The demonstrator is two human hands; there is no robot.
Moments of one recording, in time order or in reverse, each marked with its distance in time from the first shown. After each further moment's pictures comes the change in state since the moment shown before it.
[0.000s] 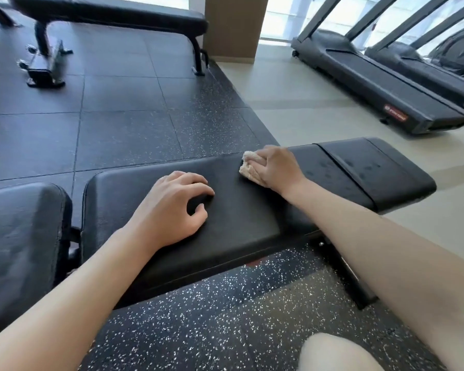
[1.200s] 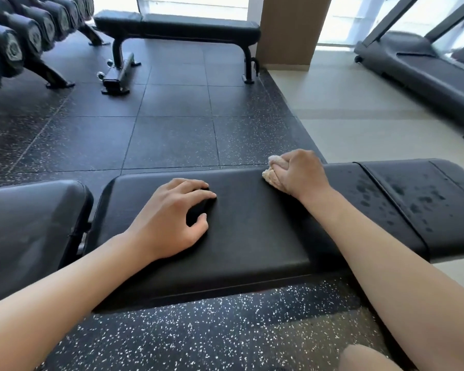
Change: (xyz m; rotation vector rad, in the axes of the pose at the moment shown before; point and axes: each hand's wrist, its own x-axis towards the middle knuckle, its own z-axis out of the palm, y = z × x) left_hand 0.001 0.006 -0.001 0.133 0.008 -0.153; right_hand 0.038 0.018 0.000 0.061 -0.020 0.045
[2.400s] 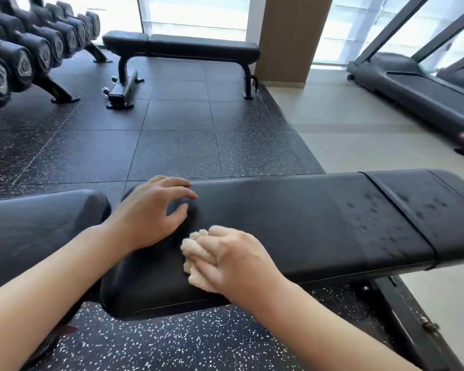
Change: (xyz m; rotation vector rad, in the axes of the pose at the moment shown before) left_hand -0.008 -0.047 -0.046 -0.036 0.004 -0.059; right_hand -0.158 -0.149 0.015 0.233 -0.136 -0.534
